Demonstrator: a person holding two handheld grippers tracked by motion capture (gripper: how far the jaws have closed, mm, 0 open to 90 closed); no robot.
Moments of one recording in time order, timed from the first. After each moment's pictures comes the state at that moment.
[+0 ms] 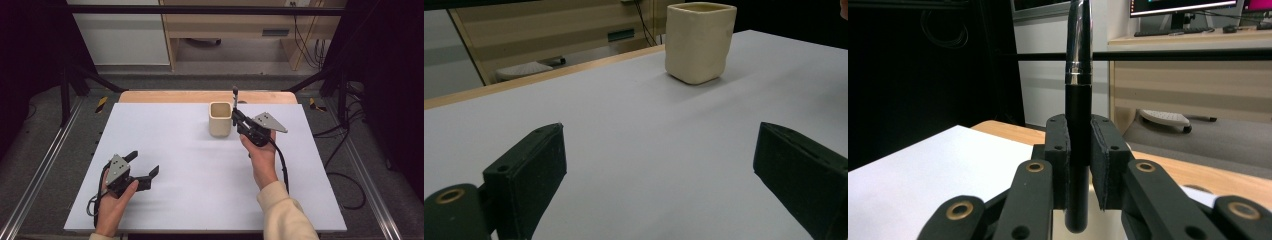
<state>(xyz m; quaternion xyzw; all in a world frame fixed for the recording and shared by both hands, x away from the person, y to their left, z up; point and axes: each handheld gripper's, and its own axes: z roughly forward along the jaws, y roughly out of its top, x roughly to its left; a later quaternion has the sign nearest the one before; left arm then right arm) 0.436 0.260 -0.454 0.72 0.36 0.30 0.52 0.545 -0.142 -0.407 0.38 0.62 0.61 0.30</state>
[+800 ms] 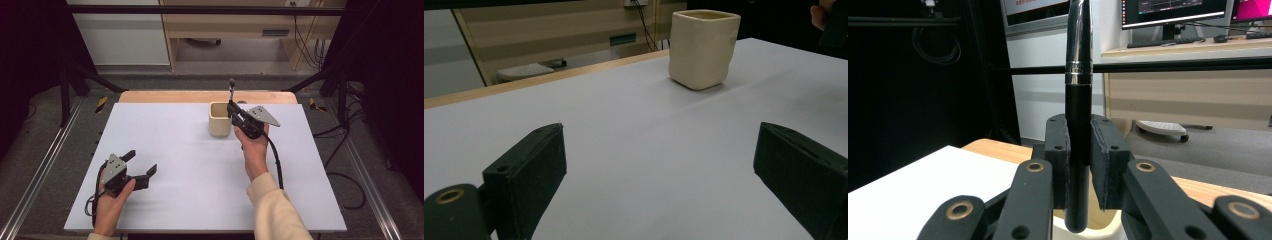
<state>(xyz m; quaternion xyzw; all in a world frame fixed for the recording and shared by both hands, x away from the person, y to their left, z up) 0.437 0.267 -0.454 0.70 0.37 0.30 0.53 0.569 -0.127 -0.406 0.39 0.60 0.63 0.32</state>
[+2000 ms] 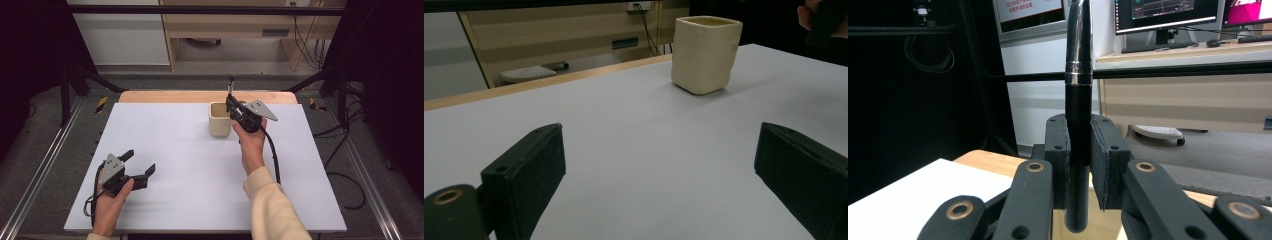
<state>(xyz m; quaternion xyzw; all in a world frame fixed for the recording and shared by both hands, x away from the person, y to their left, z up) 0.435 0.270 -0.452 0.70 0.37 0.30 0.54 0.584 -0.121 -0.400 0.39 0.59 0.63 0.32</state>
